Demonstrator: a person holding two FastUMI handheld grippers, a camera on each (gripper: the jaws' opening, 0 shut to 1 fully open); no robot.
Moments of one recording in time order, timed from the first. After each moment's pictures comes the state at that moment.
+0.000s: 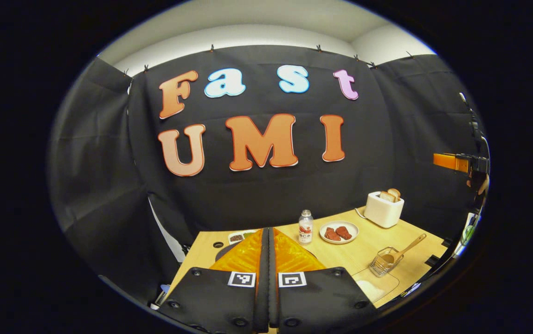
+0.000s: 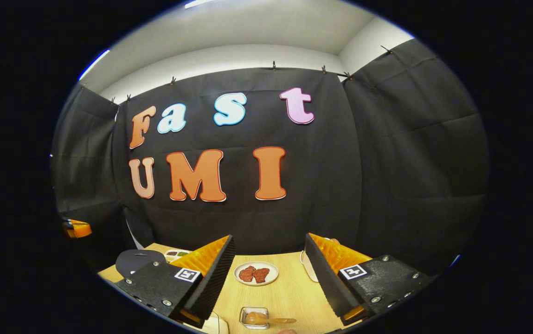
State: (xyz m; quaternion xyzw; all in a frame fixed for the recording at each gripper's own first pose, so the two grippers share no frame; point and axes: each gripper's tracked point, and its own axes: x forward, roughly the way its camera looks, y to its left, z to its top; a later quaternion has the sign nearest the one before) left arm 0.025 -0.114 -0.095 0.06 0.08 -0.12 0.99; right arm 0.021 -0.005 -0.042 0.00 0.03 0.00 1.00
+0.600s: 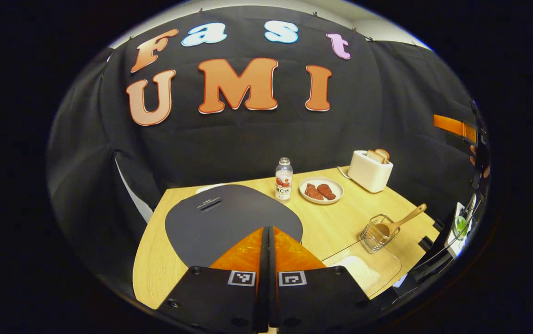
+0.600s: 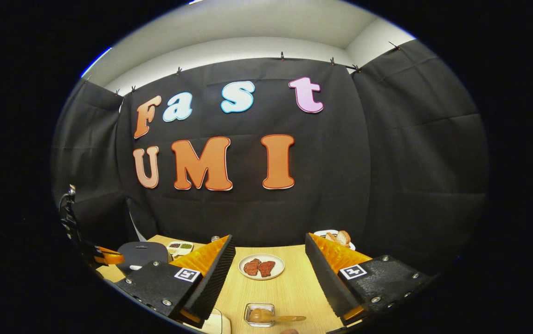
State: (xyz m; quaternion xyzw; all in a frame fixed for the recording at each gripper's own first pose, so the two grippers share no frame) left arm 0.067 -0.144 -0.224 0.06 0.23 -0.16 0.96; right arm 0.031 0.012 -0.071 0.00 0.06 0.01 1.00
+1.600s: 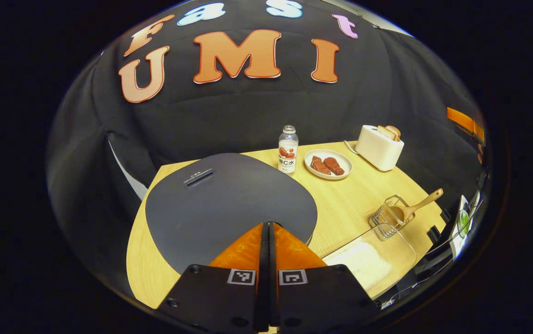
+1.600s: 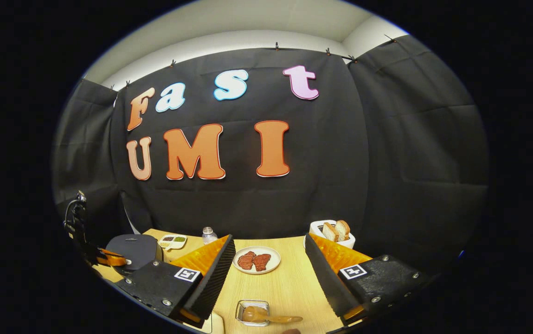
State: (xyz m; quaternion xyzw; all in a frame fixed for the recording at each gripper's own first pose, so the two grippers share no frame) left arm 0.080 -0.144 -0.268 0.06 0.30 -0.16 0.94; right arm 0.049 -0.003 -0.109 0.00 0.08 0.00 1.00
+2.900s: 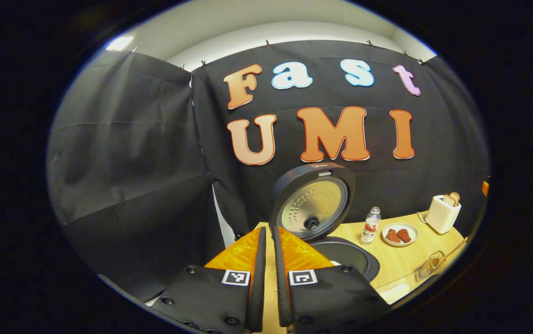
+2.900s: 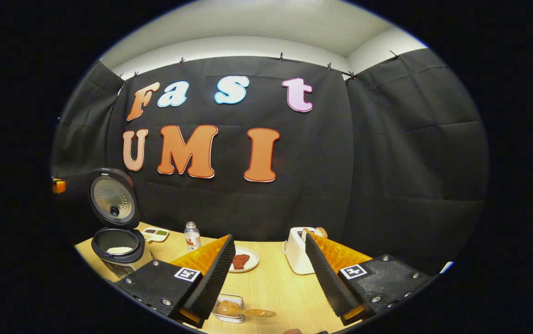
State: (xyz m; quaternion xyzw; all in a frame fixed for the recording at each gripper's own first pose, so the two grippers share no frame) left arm 0.028 0.016 -0.096 0.06 0.05 0.11 0.99; right arm 0.016 -0.035 -0.117 -0.06 0.03 -0.04 1.00
